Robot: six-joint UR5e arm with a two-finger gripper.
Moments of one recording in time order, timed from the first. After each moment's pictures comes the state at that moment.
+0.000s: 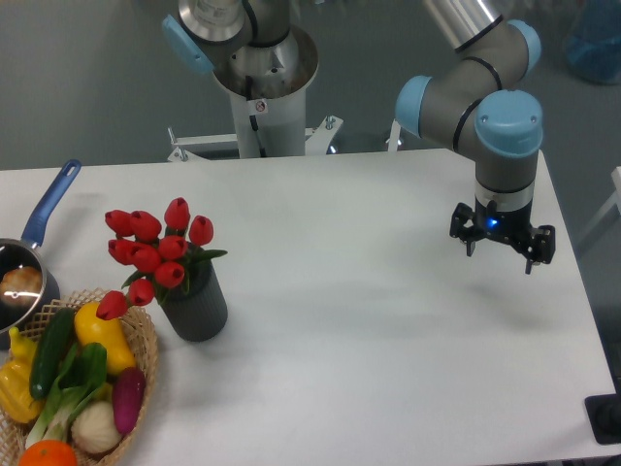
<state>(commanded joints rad) 2.79 -1.98 -1.70 -0.76 1.61 1.31</state>
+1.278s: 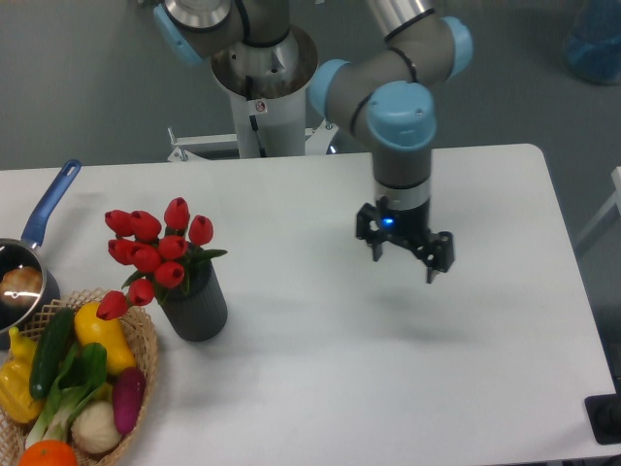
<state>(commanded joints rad) 2.51 -1.79 -1.88 -0.75 1.56 1.11</state>
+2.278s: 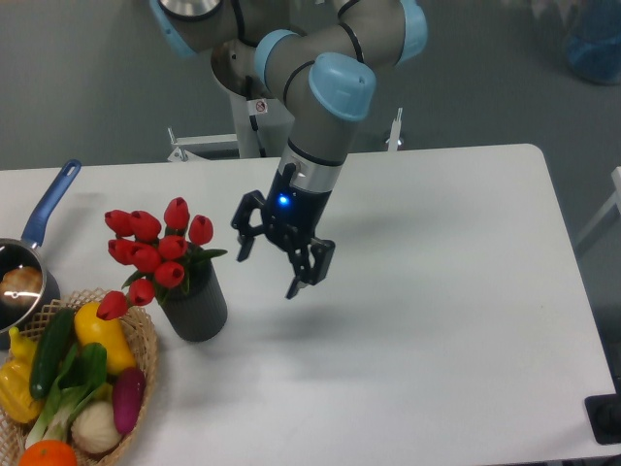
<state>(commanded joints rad) 2.48 -1.71 -1.92 -0.80 0.86 1.11</state>
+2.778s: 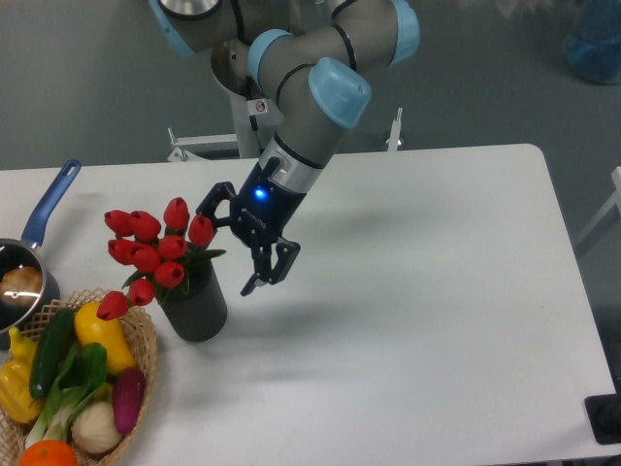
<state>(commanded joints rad) 2.45 -1.70 -1.94 -0.88 0.81 1.16</state>
